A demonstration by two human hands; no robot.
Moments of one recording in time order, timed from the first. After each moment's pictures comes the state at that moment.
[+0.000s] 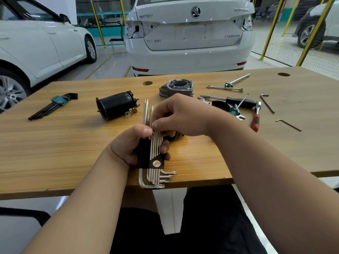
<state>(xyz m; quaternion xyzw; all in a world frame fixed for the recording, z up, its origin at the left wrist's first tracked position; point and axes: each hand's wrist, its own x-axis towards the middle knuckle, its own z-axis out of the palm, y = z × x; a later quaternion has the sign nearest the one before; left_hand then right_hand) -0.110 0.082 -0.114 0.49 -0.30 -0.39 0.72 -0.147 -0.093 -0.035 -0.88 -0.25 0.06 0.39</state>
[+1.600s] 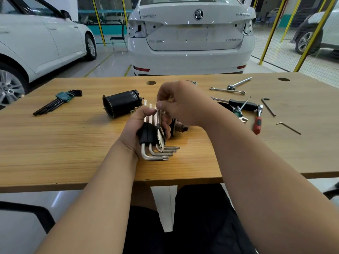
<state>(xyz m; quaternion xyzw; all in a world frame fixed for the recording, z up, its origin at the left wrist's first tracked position) -0.114 0.072 -0.097 0.32 -0.11 -0.36 0.87 -0.127 -0.076 -0.033 -0.93 -0.22 -0.15 0.27</state>
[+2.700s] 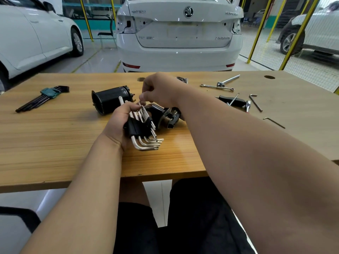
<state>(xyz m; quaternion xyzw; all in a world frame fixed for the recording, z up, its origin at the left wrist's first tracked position) -0.106 0.081 -0.094 0.45 -0.06 -0.24 0.86 -0.079 -0.060 -0.031 -0.95 -0.16 -0.07 0.24</state>
